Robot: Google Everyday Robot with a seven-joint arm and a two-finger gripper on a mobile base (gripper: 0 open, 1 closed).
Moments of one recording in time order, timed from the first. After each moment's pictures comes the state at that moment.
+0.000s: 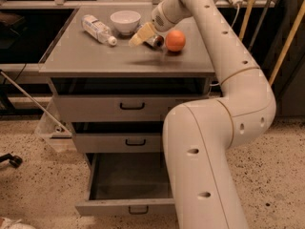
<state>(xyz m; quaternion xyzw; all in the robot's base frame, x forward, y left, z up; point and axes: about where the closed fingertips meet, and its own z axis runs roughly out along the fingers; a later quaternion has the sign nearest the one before) 0.860 0.005 0.879 -0.44 0.80 0.16 0.37</state>
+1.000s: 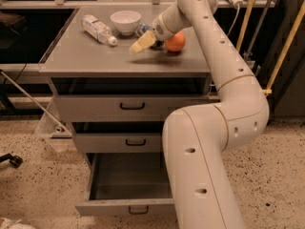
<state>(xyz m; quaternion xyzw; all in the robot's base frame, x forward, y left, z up) 0.861 0.005 0.838 -0.42 0.82 0.20 0.35</state>
